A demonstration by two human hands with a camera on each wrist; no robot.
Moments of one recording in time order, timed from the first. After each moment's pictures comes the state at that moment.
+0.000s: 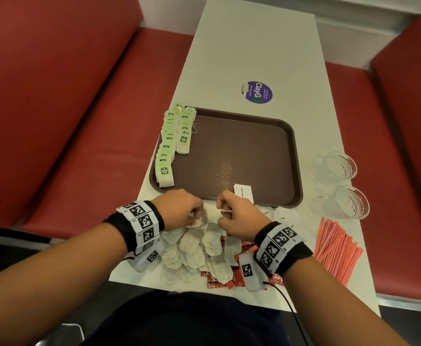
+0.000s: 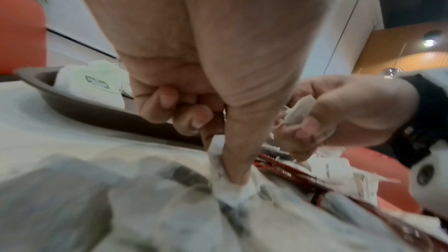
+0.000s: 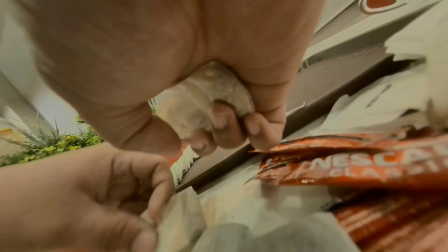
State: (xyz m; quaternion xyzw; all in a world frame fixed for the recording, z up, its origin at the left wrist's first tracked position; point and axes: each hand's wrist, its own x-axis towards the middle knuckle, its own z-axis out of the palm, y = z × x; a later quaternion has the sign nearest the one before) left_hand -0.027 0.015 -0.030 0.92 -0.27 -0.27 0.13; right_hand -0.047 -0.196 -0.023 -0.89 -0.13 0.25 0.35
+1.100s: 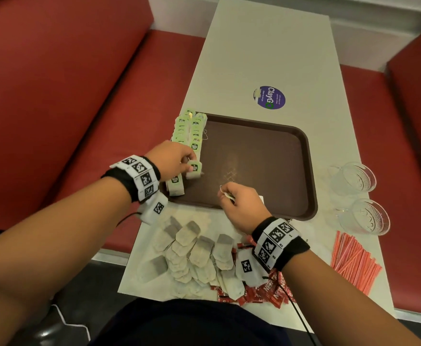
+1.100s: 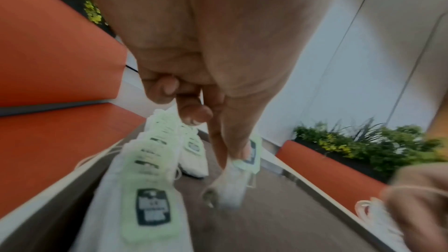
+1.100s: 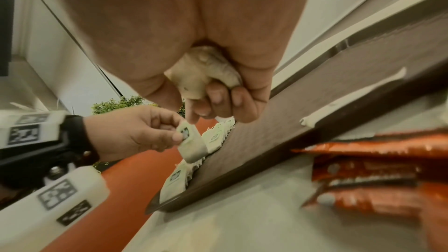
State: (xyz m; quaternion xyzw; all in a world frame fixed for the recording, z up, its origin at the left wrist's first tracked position) left_hand 0.077 0.063 -0.002 0.96 -0.12 -0.15 0.19; right_hand -0.012 -0.165 -0.022 -0.91 -0.10 0.13 0.39
